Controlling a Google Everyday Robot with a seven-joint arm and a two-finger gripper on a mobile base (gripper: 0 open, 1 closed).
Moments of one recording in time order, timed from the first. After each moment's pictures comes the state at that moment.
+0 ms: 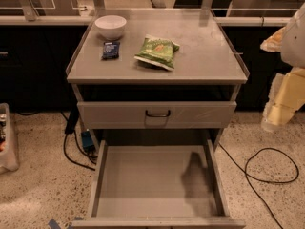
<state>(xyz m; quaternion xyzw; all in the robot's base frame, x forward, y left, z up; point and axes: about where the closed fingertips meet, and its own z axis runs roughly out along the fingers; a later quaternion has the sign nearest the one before) 0.438 -0.217 0.976 -0.60 0.78 -0.03 0.16</state>
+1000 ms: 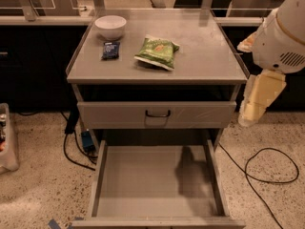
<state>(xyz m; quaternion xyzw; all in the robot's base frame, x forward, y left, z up) 0.470 -0.193 0.954 -0.63 0.76 -0.04 0.17</state>
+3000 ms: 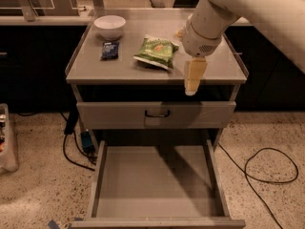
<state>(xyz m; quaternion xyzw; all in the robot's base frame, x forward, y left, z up) 0.635 -0.092 0.890 -0.75 0.63 -0.06 0.21</state>
